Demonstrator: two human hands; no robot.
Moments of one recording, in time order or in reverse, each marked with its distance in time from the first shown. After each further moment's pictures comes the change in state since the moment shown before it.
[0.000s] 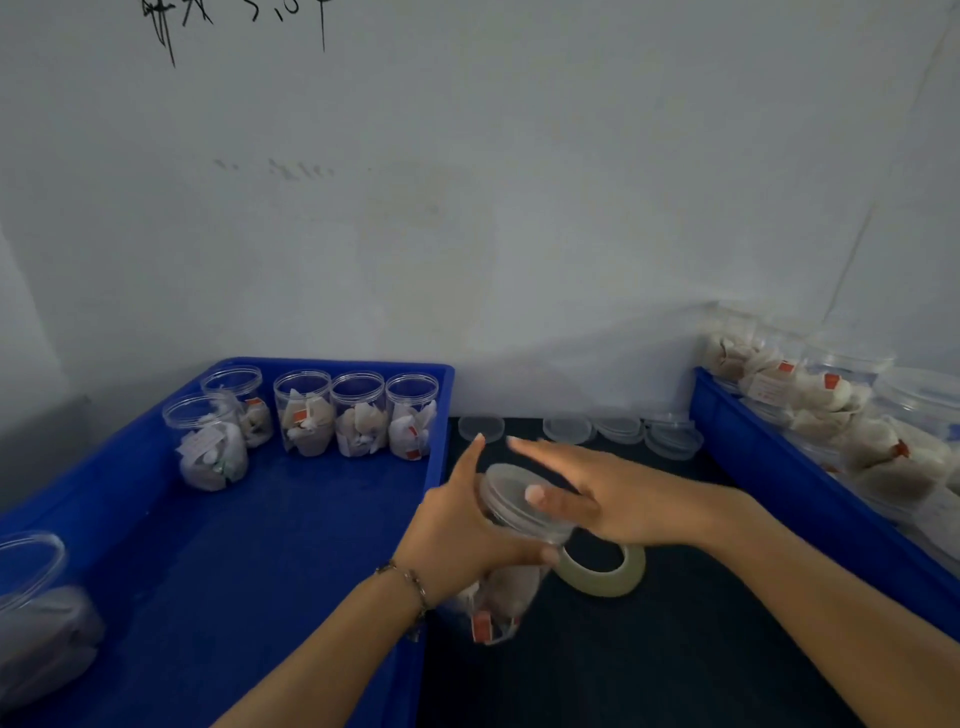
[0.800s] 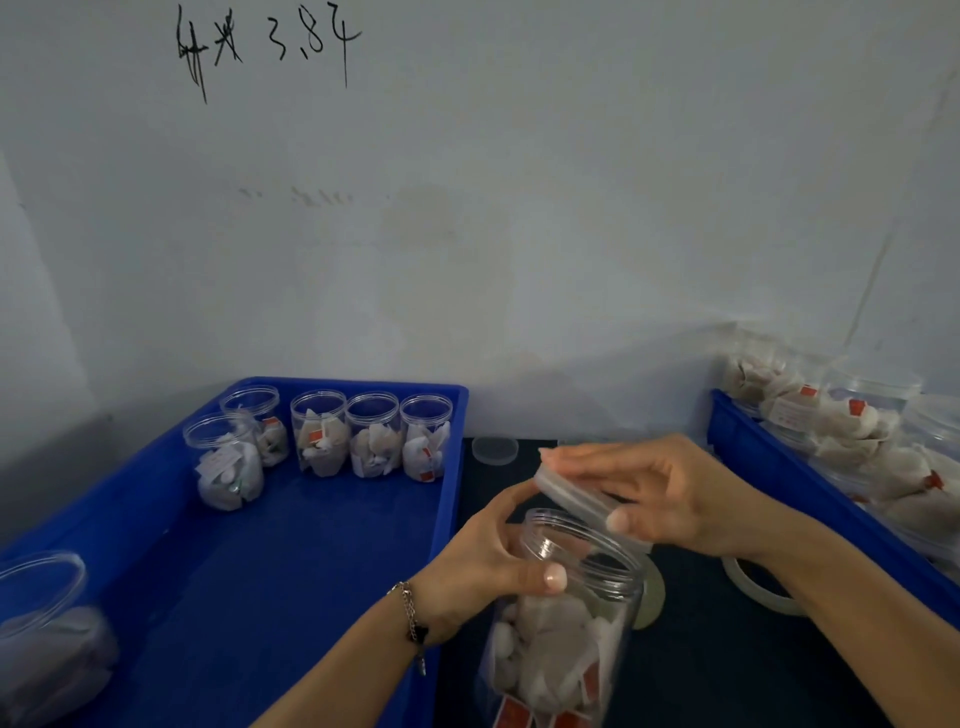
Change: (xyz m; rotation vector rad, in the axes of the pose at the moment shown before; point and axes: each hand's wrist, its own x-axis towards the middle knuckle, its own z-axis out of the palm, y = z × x) left_hand -0.006 0.010 -0.006 -0.506 -0.313 0.062; right_hand -0.029 -0.001 -0.030 0.548 0.122 -0.367
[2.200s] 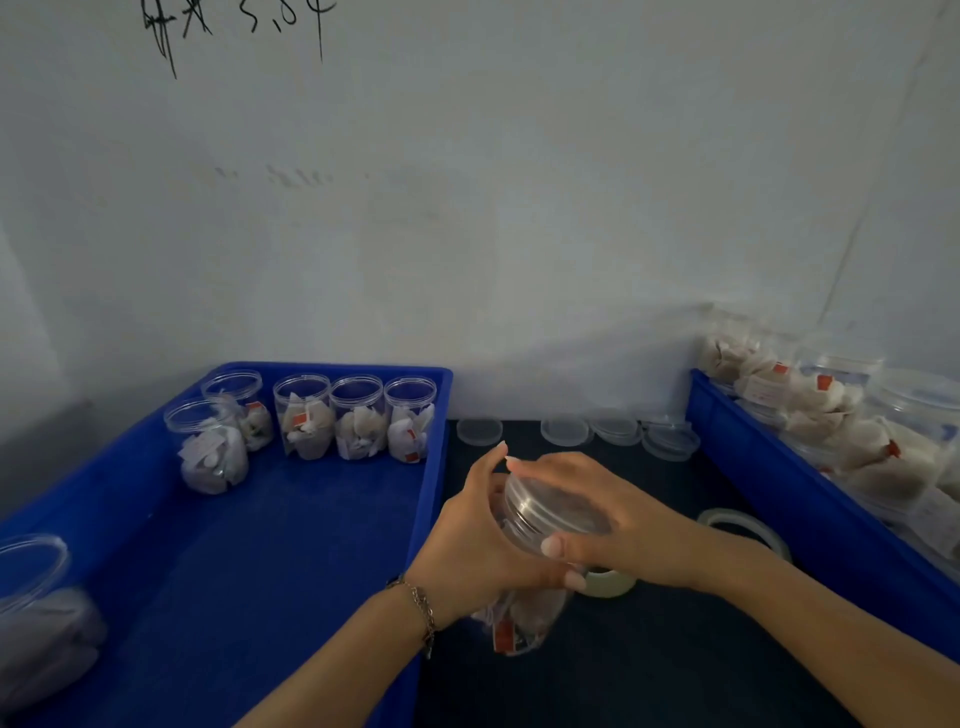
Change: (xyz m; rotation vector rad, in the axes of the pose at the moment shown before) left_hand -0.001 -0.003 0.021 0.415 0.285 0.051; right_hand -0.012 0.022 0.034 -0.255 -0.025 0.165
